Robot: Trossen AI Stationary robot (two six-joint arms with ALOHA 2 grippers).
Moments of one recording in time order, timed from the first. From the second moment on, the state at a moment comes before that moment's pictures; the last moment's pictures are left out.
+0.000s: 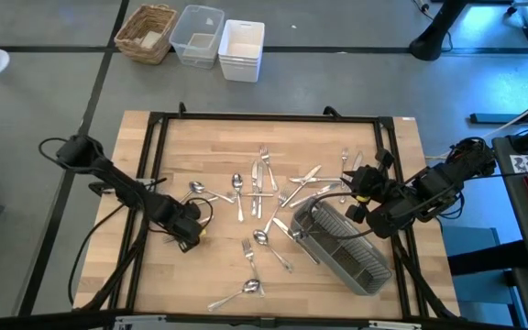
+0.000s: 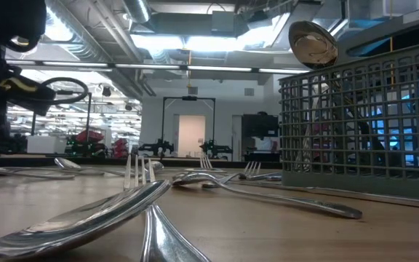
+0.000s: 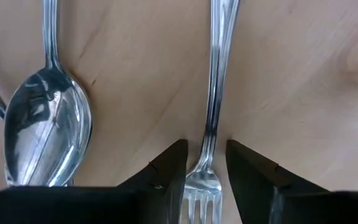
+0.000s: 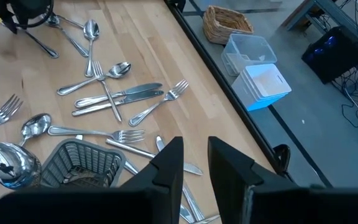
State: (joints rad) left arm -0.50 1.39 0.58 -0.73 -0.03 -1.13; right arm 0.59 1.35 1.64 -1.52 0.86 0.78
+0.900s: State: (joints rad) left arm -0.28 1.21 1.04 -1.23 -0.52 -0.42; right arm 0.59 1.35 1.64 -1.47 0.88 0.78
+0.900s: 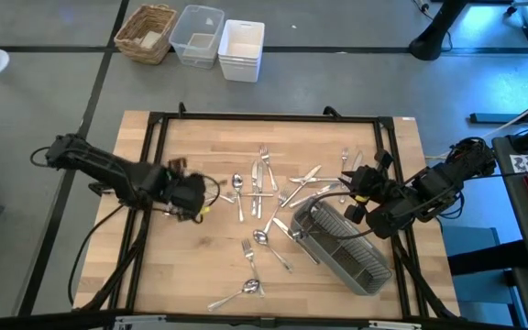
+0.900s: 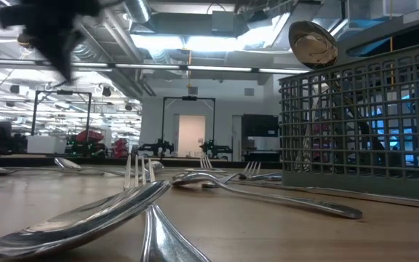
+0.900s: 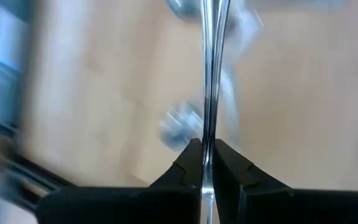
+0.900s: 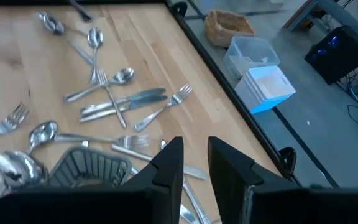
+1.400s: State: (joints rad) left arm -0.19 1.37 1.18 -0.13 -0.75 1.24; right arm 0.59 1.32 1.64 -1.41 0.87 1.05
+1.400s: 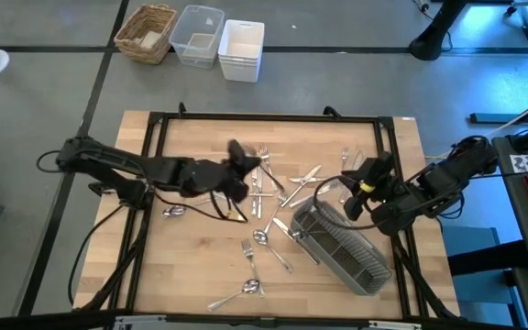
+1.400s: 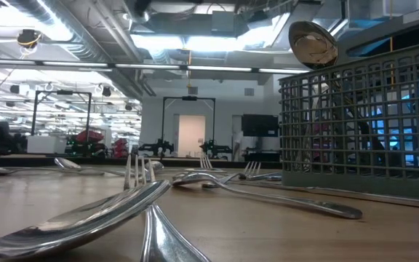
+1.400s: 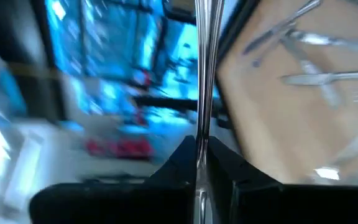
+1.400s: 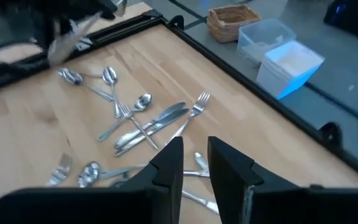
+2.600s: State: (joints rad) left arm -0.16 1.76 1.18 0.48 -0.51 2.16; right arm 0.59 1.30 1.64 -1.39 0.85 1.05
